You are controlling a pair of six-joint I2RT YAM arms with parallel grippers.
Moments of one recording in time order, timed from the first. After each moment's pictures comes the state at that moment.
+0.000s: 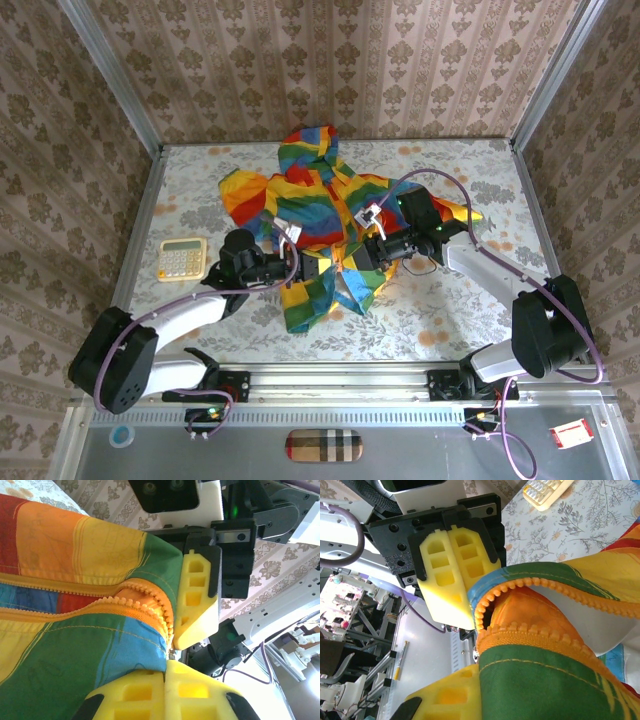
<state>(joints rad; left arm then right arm) -0.61 1.23 0.47 0.65 0.90 -0.62 0.40 1.44 0.96 -0.38 -1.13 0.03</state>
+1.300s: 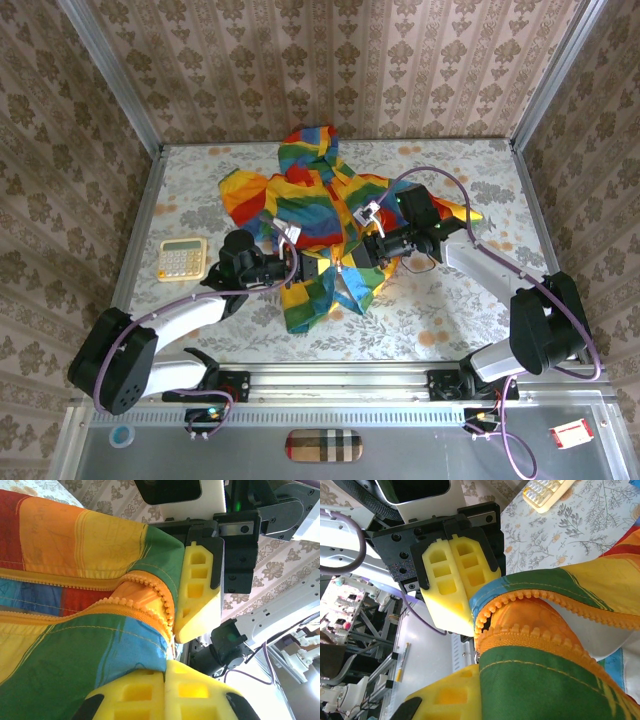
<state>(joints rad) -0.61 1.23 0.46 0.64 0.89 -0.62 0.40 1.45 0.98 -0.38 -1.14 0.05</state>
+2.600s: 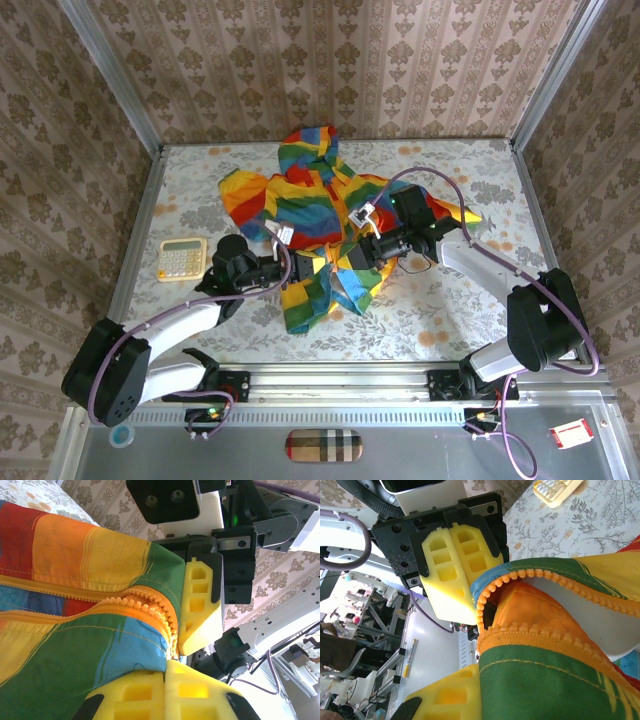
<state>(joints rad) -0.59 1.16 0.42 0.65 0.85 -0.64 0.43 1.47 1.00 -0.37 -1.16 0.06</state>
